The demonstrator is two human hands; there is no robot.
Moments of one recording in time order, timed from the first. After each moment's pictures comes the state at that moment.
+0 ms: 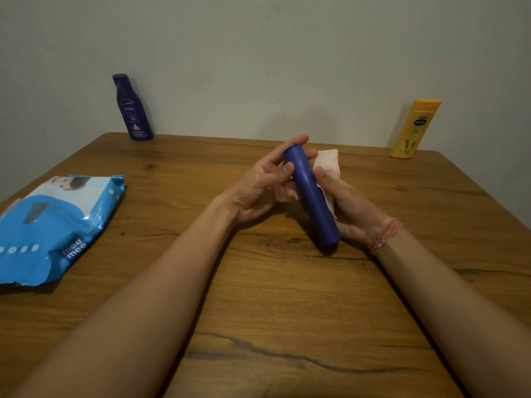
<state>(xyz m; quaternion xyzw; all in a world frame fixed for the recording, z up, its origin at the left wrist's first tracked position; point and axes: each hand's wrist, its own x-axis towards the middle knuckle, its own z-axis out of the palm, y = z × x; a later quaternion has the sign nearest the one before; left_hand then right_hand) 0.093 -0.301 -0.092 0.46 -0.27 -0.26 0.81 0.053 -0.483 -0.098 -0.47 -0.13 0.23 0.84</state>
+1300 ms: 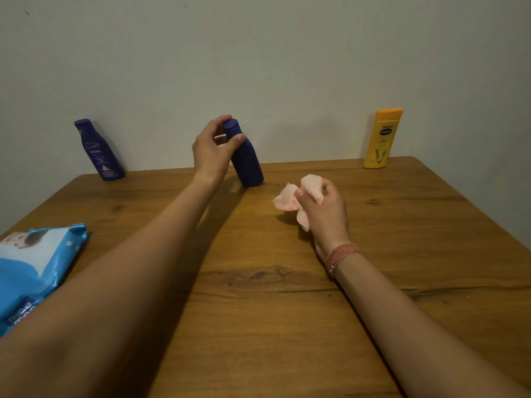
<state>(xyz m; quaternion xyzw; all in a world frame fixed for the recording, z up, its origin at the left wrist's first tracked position) 0.196 -0.322 -0.050 0.79 -0.11 0.24 0.55 0.077 -0.494 -0.113 -0.66 0.12 -0.18 0.71</state>
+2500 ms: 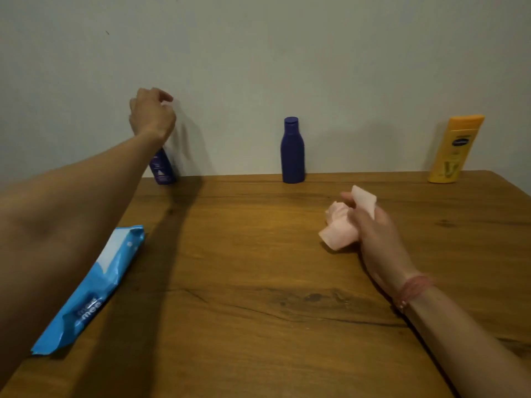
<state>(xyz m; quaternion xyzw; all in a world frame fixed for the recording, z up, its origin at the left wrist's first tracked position) 0.282 -0.127 0.037 0.90 0.10 0.36 0.22 0.070 -0.484 -0.105 -0.64 0.02 -0.07 0.77</state>
